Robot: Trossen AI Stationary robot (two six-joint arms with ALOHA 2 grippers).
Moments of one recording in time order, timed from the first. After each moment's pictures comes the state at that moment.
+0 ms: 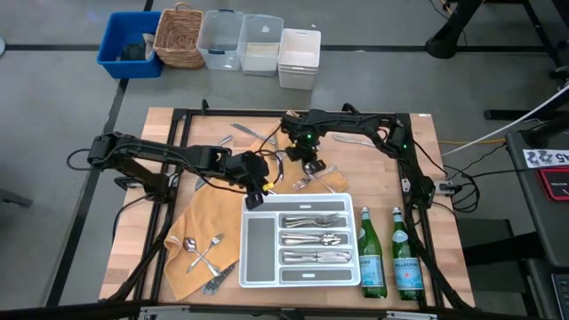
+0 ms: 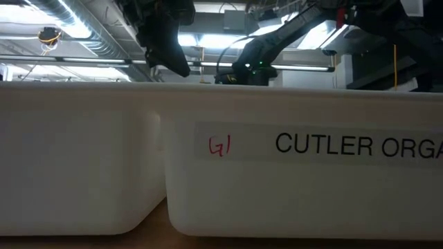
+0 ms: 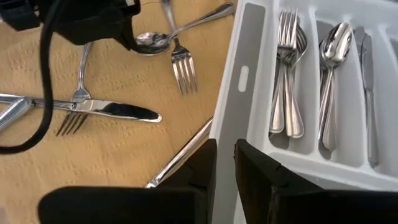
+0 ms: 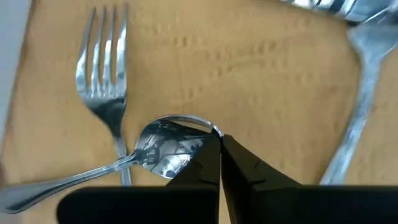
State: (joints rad) left arm -0.02 1.41 1.07 -0.54 -0.12 -0.28; right arm -0.41 2.23 1.76 -1.06 -0.27 -0.89
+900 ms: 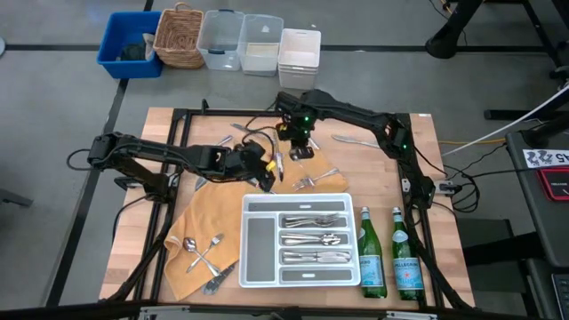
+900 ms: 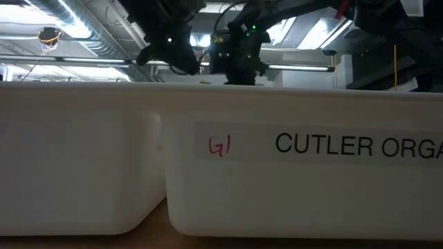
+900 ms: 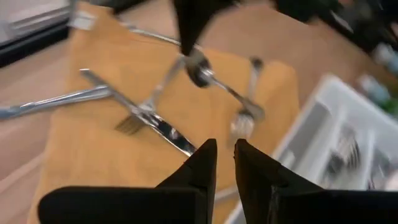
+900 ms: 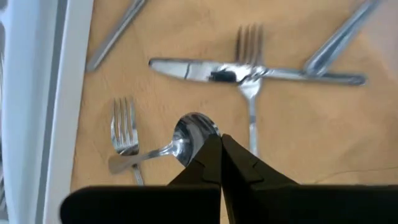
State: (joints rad) left arm -0.02 1.41 1.07 -0.46 -0.45 -0.70; right arm -0.41 2.23 2.15 -1.27 -0.27 -0.62
